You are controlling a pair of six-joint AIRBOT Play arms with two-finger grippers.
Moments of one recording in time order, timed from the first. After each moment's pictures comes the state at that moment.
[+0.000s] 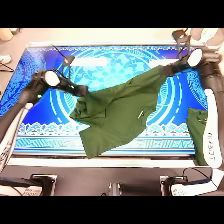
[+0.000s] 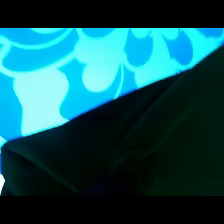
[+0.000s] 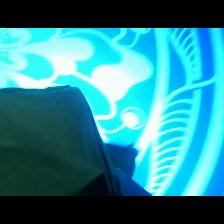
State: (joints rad) left arm -0.31 -1.59 1.48 1.27 -1.02 -1.62; right arm 0.03 -1.63 1.74 -1.43 1.02 1.31
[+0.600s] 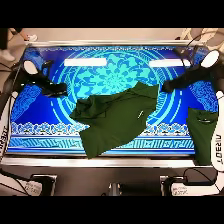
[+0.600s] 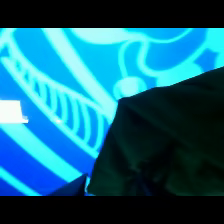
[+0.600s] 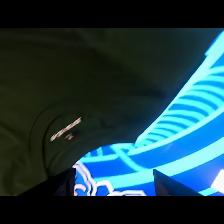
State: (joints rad) left arm -0.03 -1.68 1.65 1.32 -1.40 -1.62; right arm -0.09 -1.54 1.62 -1.22 1.43 1.03
